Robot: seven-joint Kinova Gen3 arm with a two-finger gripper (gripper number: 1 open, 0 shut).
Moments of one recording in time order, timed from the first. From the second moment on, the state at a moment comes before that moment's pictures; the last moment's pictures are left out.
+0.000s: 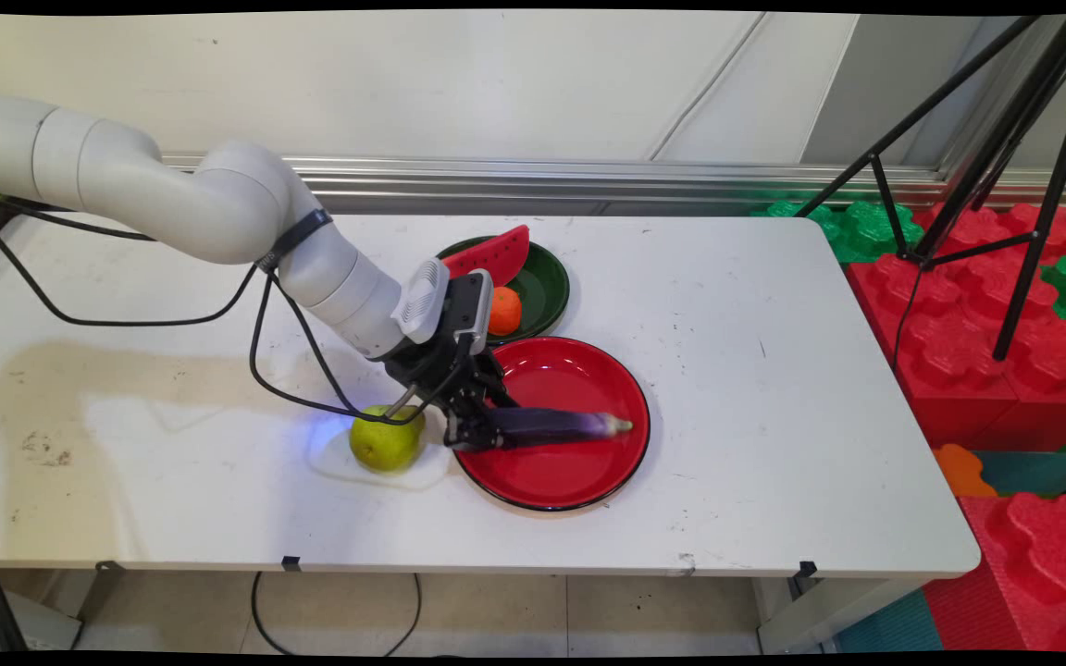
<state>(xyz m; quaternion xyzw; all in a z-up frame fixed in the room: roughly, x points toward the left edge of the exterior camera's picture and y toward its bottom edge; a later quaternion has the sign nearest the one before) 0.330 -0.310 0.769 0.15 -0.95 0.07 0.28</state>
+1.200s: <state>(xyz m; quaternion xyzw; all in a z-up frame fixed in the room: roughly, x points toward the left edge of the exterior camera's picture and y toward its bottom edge) 0.357 -0.303 0.822 0.16 -0.94 0.09 0.30</state>
